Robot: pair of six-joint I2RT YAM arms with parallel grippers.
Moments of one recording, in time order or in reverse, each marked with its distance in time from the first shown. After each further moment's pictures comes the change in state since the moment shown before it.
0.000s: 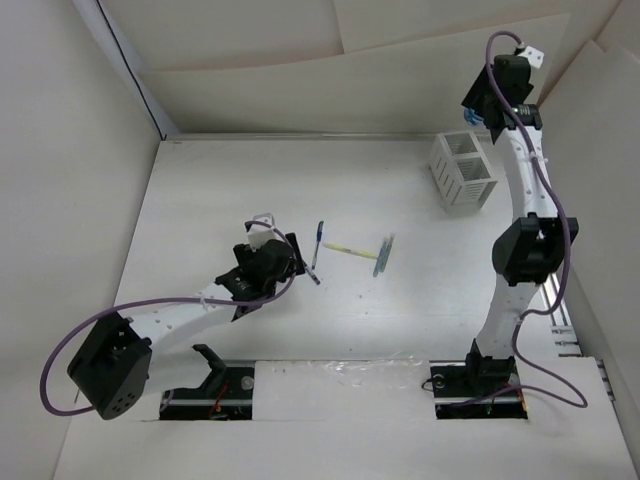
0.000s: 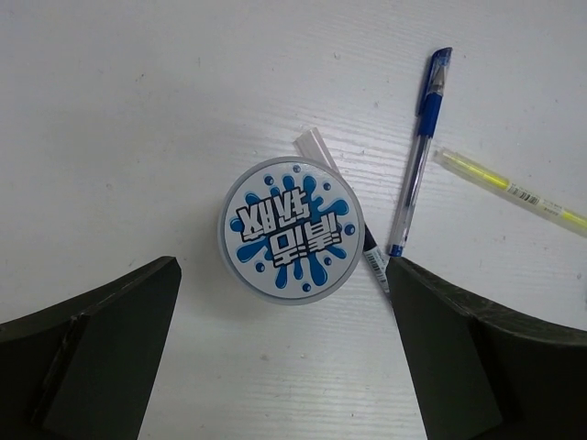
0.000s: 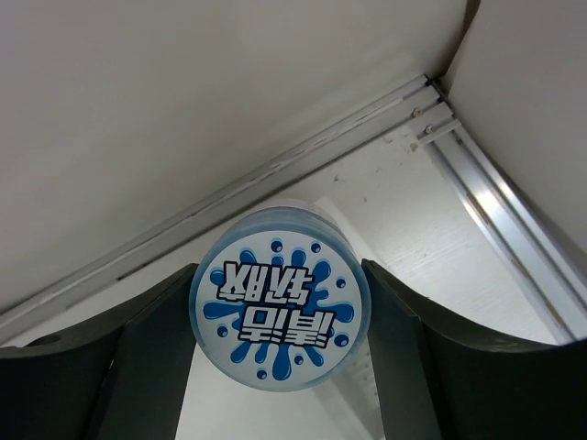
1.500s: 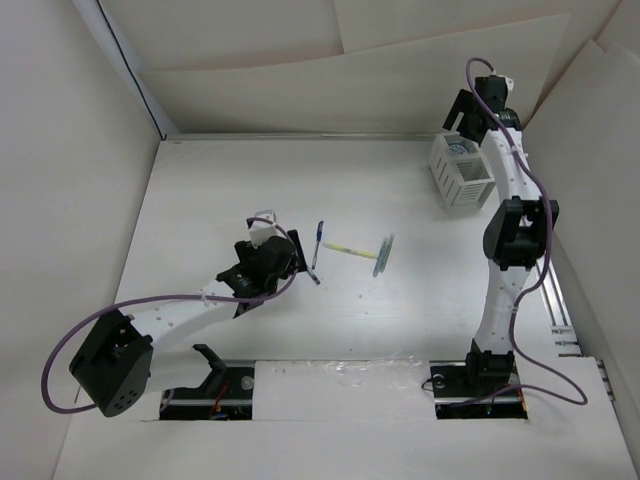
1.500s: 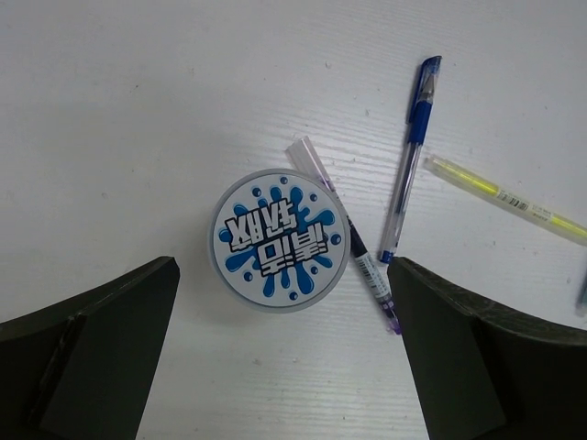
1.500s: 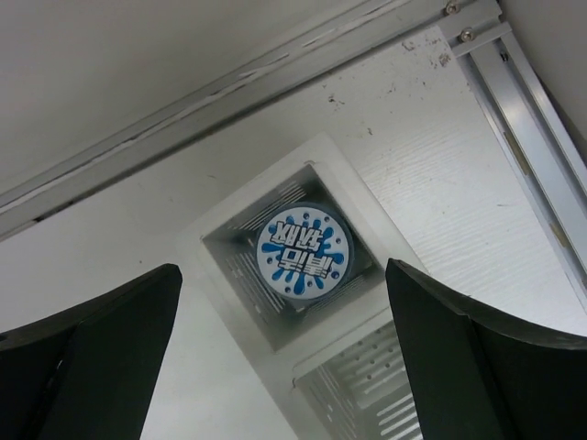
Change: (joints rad) left arm 0.000 0.020 0.034 -0.010 0.000 0.006; right arm -0.030 0.237 0.098 -0.087 -0.066 -0.030
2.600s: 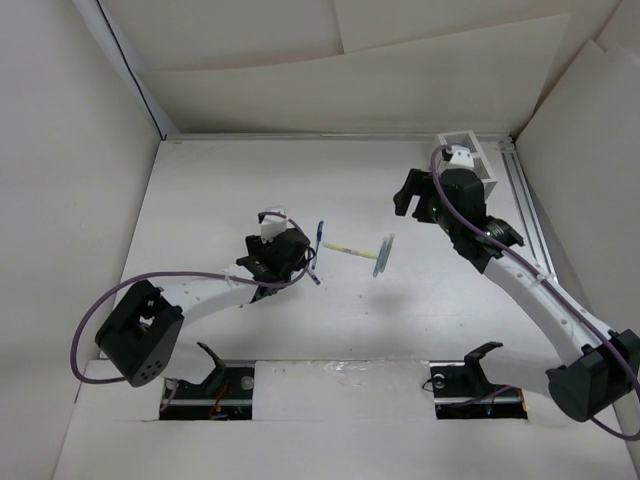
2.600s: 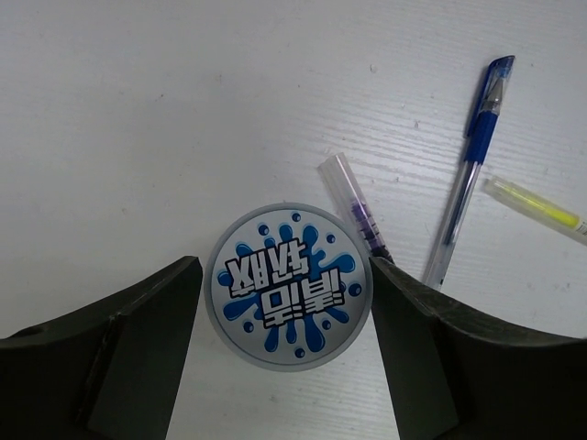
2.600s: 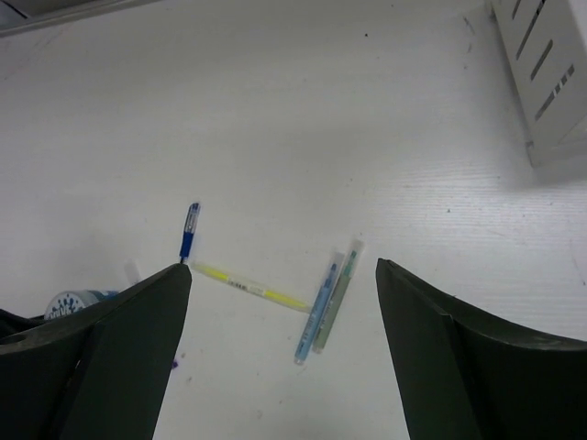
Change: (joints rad) left arm 0.000 0.196 0.104 -0.043 -0.090 0.013; right arm 0.475 -1.074 -1.181 0.306 -0.036 0.106
